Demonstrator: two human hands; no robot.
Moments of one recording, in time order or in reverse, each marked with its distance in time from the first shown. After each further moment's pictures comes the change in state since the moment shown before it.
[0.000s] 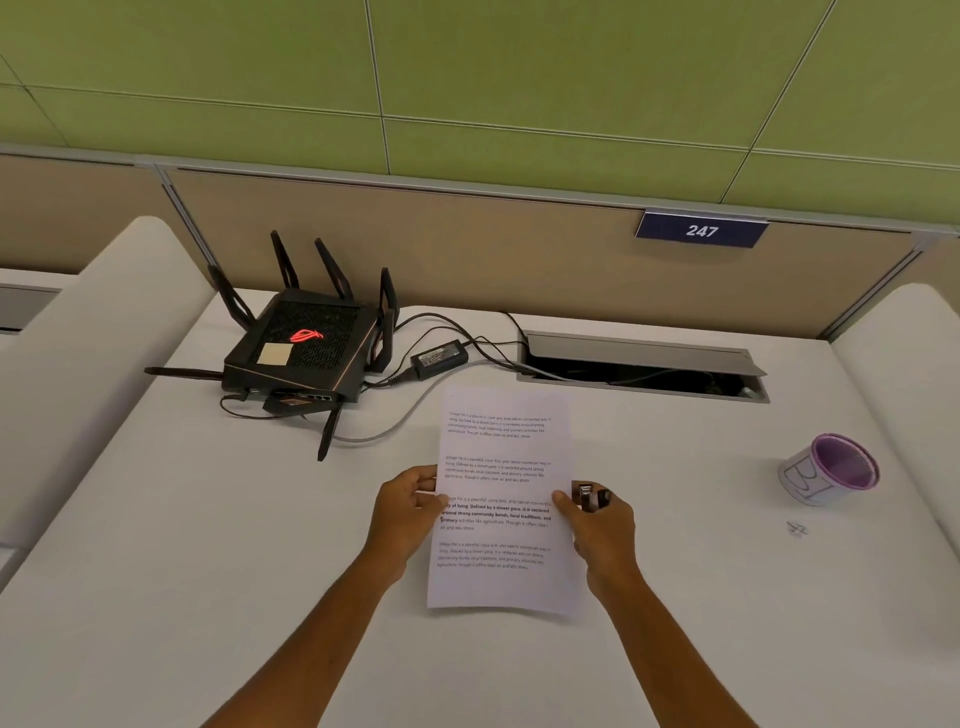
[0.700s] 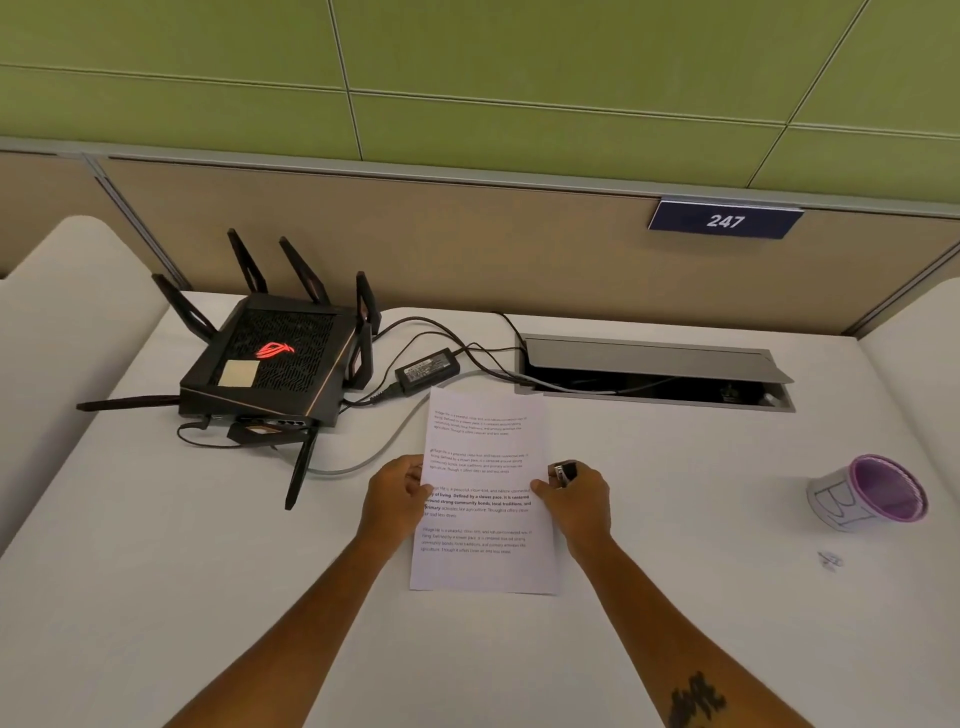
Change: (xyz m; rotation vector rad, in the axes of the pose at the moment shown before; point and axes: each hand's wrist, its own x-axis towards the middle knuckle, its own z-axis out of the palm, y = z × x) left_hand 0.117 -0.016 0.004 0.354 0.032 0.125; right_hand 0.120 -0.001 0.056 -0.481 0.040 -0.076
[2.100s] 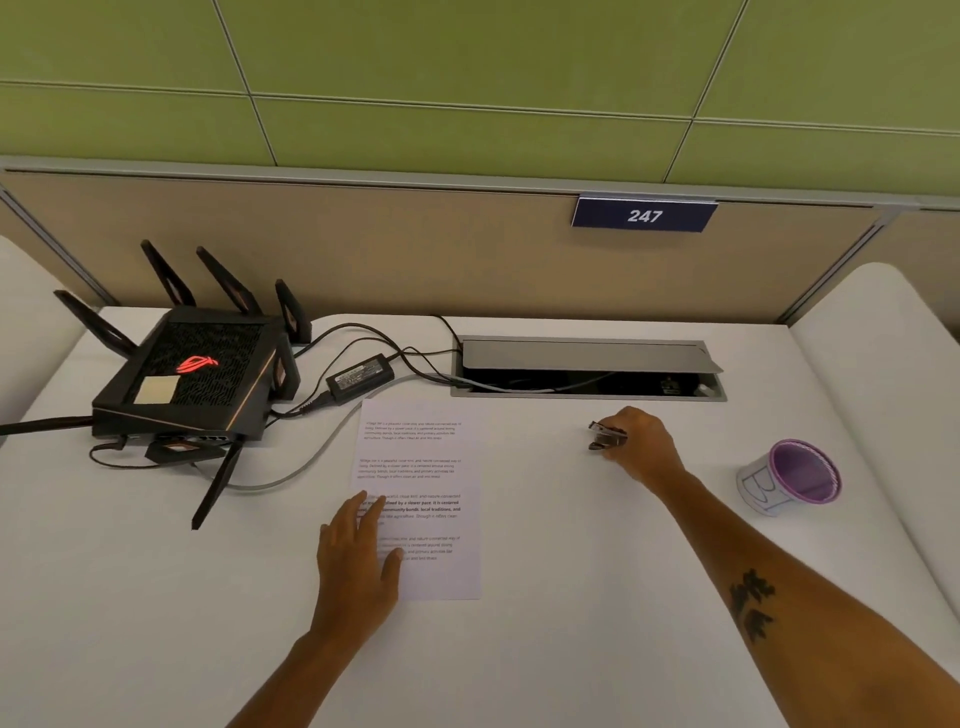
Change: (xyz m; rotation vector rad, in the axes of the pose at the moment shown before) left_hand -0.066 -0.024 0.073 0.379 0.140 0.228; right_hand 0.127 0.039 -0.180 -0.579 -0.019 -0.397
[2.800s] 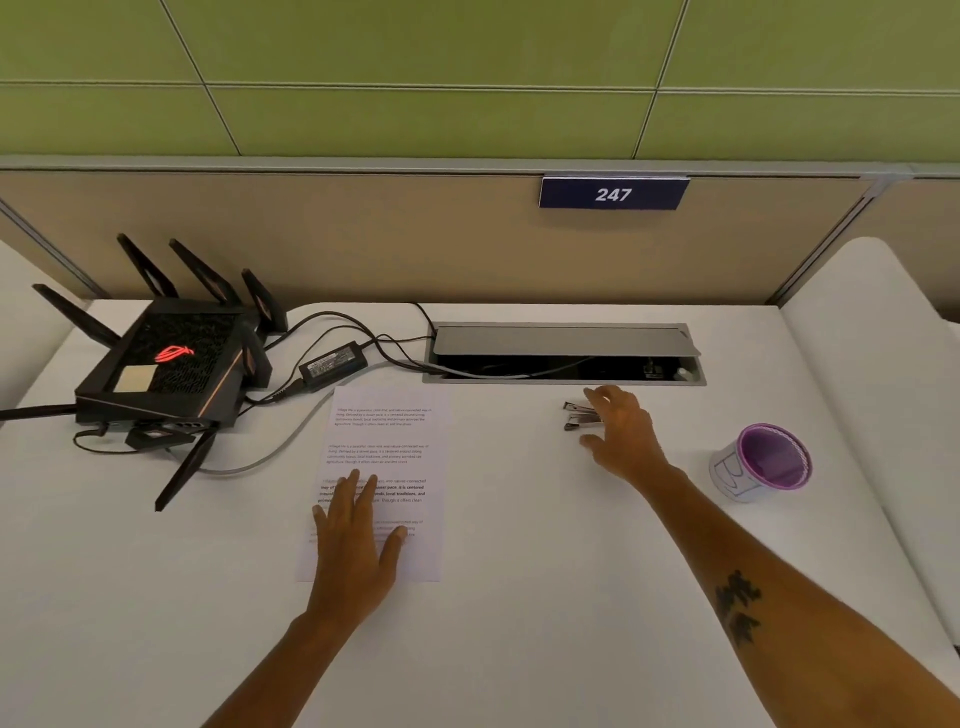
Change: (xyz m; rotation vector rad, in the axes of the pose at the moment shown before) left_hand -0.008 0.045 0.027 0.055 -0.002 0.008; right_hand 0.003 0.043 0.005 -0.062 0.037 -0.166
